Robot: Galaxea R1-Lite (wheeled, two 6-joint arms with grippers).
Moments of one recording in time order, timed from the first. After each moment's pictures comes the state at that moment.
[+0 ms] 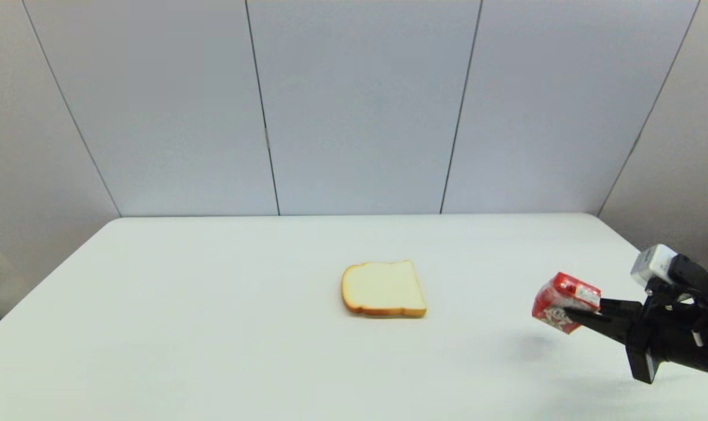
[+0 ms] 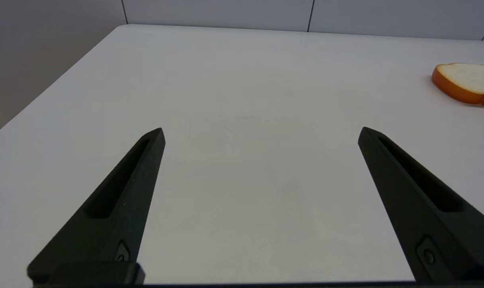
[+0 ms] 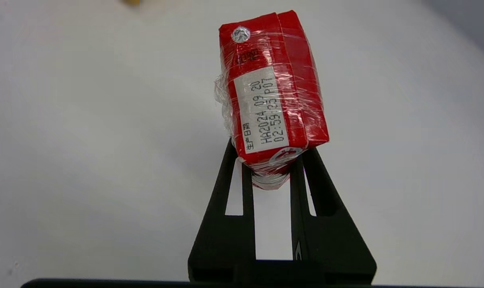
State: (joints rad) left arm 0.00 0.00 0.00 0.00 0.00 -0.02; right arm -0.09 1.42 -0.35 -0.53 0.57 -0.62
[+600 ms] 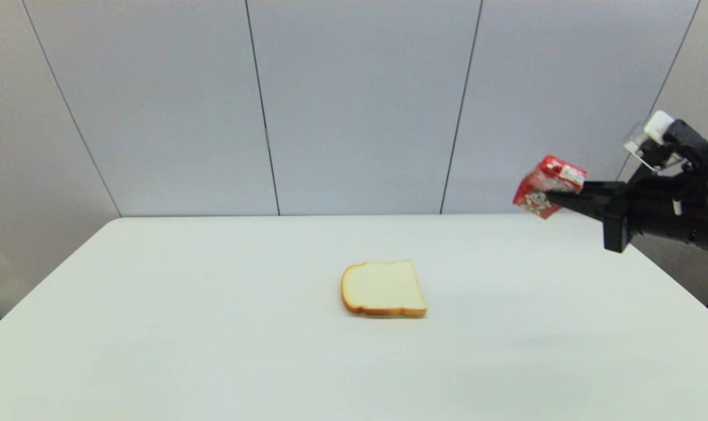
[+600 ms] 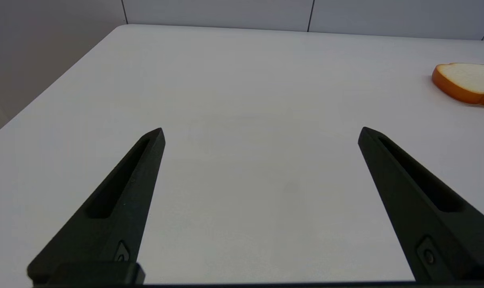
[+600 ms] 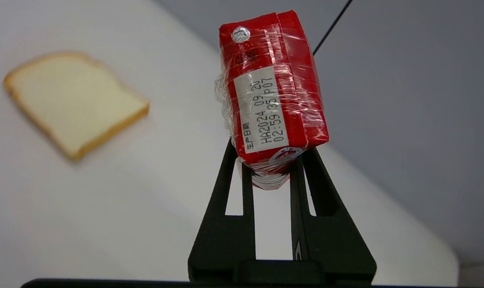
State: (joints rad) left arm 0.00 0.00 0.00 0.00 0.00 -0.02; right arm 0.02 1.51 -0.86 -0.40 0.49 -0.51
